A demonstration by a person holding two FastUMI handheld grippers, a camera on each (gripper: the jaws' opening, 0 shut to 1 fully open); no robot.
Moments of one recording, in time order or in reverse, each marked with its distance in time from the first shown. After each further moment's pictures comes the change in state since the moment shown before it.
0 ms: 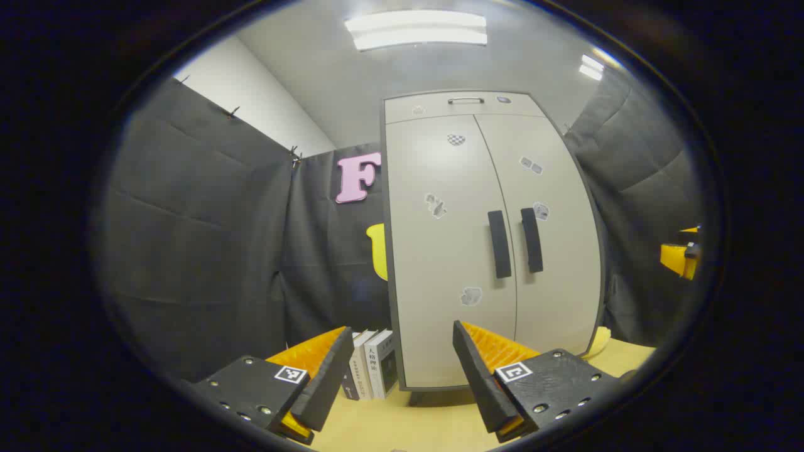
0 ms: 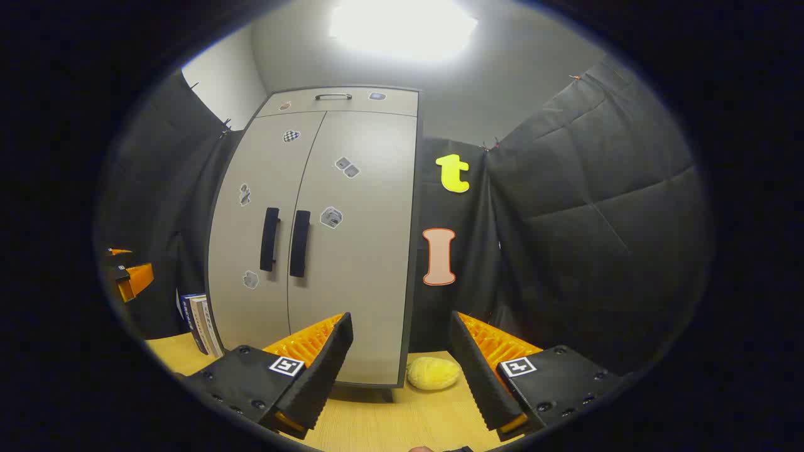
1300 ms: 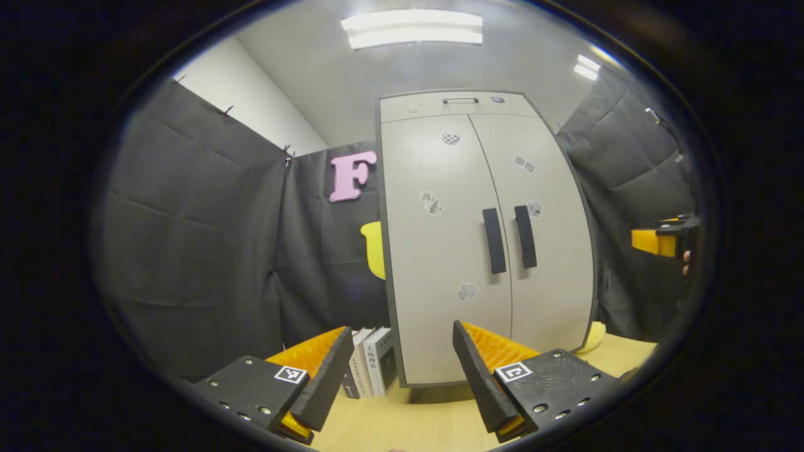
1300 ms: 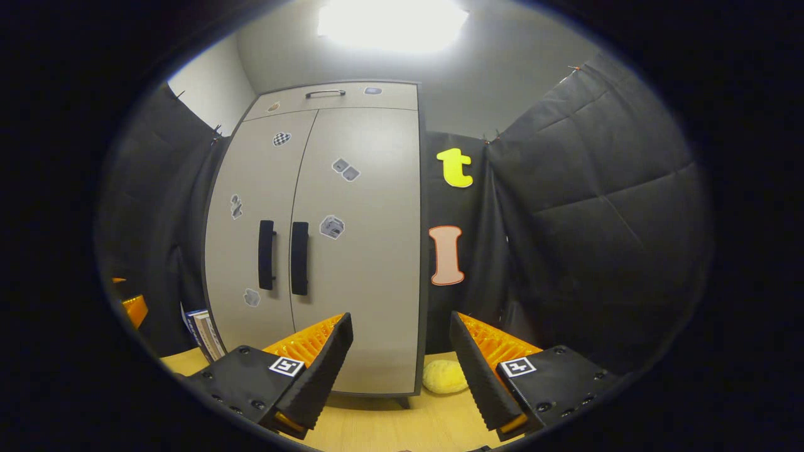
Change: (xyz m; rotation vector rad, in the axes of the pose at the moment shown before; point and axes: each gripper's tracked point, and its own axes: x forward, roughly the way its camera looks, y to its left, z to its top) left arm -0.010 0.011 -0.002 0.014 0.013 -0.024; right arm 0.051 0.037 0.021 0.065 0.050 0.052
